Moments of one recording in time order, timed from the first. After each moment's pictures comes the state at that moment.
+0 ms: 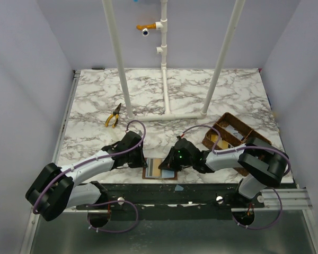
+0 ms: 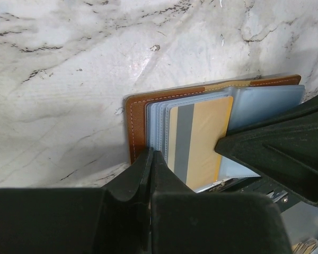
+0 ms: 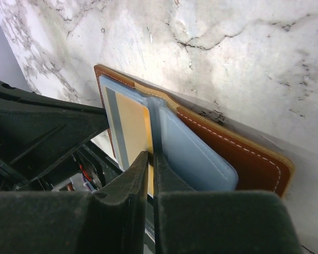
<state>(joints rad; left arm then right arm) -0.69 1.17 0.48 -0.30 0.16 -0.78 0.99 1.61 0.54 0.35 -0.14 1.24</state>
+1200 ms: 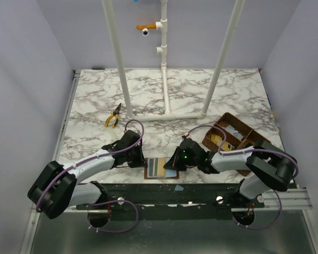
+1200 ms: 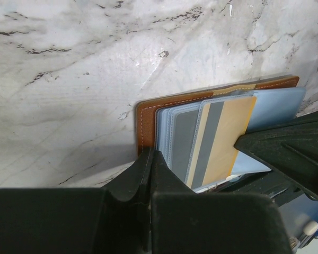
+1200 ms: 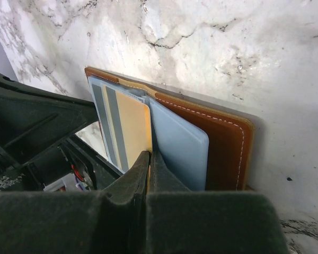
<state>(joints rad) -0.65 1.20 0.47 -0.28 0.18 -0.82 0.95 1.53 0.48 0.32 -0.12 1.20</state>
